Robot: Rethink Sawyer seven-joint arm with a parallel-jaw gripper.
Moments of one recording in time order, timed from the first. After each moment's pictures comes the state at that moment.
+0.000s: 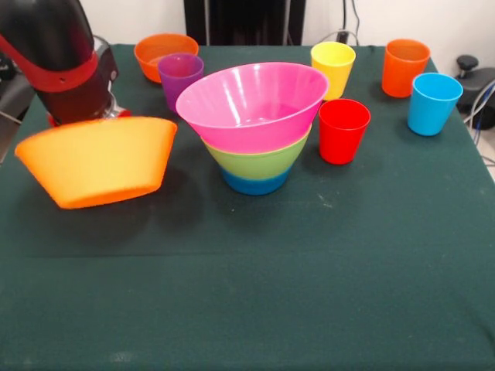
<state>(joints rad) -0.70 -0.30 0.21 1.23 -0.32 0.88 1.79</state>
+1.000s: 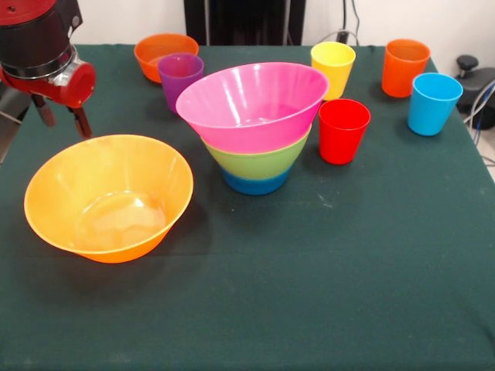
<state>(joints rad) -0.69 -0.45 0.22 1.24 -0.32 0.94 1.79</state>
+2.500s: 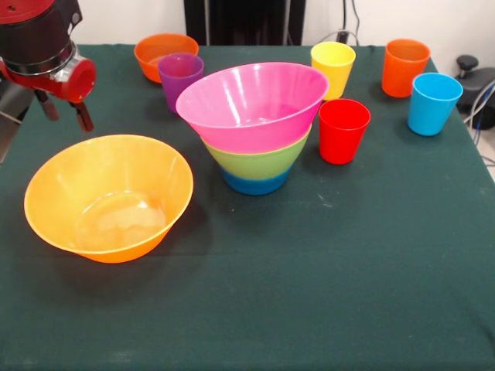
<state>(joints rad) -0.72 -0.45 0.22 1.28 -0.32 0.94 1.79</state>
